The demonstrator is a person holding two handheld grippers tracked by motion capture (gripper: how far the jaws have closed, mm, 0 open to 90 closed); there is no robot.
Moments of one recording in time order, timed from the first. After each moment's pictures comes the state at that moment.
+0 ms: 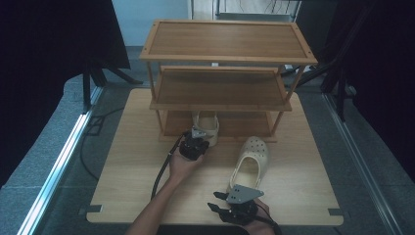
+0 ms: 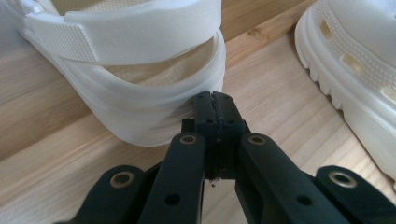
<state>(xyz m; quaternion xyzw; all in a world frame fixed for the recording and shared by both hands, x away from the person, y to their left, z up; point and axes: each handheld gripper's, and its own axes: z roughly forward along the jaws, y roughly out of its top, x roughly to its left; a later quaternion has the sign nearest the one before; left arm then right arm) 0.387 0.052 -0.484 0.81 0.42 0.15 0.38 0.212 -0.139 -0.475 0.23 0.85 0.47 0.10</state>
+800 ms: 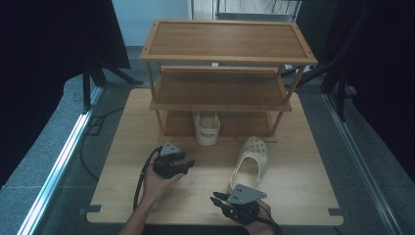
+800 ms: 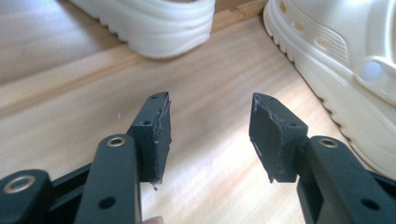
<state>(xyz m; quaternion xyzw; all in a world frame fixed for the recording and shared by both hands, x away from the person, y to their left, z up) 0.313 0.128 -0.477 0.79 0.42 0.12 0.43 0.209 -0.142 -0.465 0.23 0.84 0.48 0.13</state>
